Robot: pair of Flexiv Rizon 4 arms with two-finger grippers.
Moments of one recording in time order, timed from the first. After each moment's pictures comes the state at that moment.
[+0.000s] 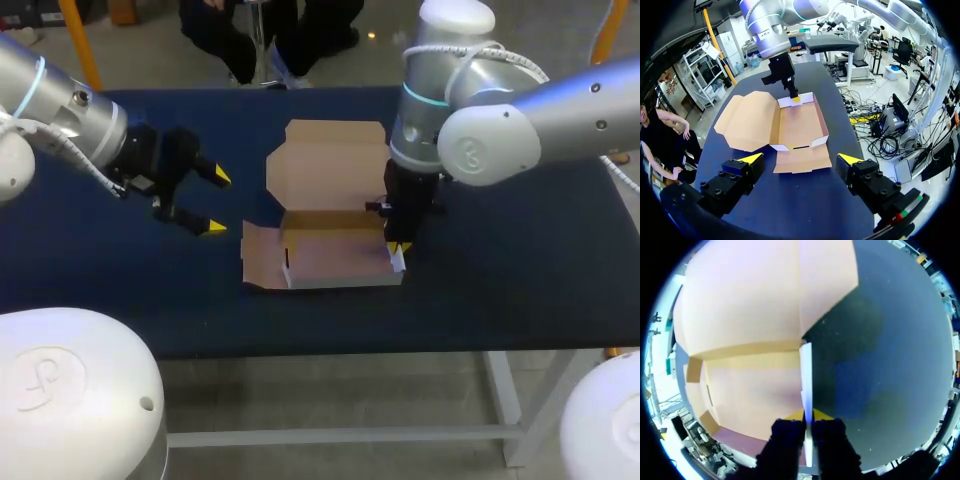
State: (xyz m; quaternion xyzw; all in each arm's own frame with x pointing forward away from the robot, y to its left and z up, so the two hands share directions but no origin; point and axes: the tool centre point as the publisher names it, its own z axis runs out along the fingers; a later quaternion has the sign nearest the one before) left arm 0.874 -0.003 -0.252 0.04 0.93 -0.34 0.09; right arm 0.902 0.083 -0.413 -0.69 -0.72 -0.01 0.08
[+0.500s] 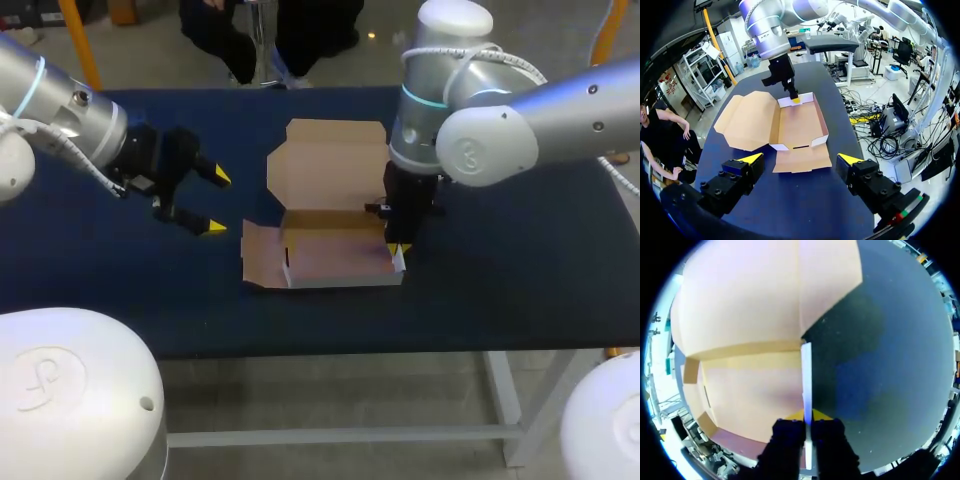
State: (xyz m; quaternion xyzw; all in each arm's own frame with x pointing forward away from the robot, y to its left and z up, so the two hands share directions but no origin) left arm 0.874 -0.003 -0.252 0.04 0.93 -0.34 0.09; right arm 0.903 0.083 -0.418 -0.69 -0.72 0.00 0.08
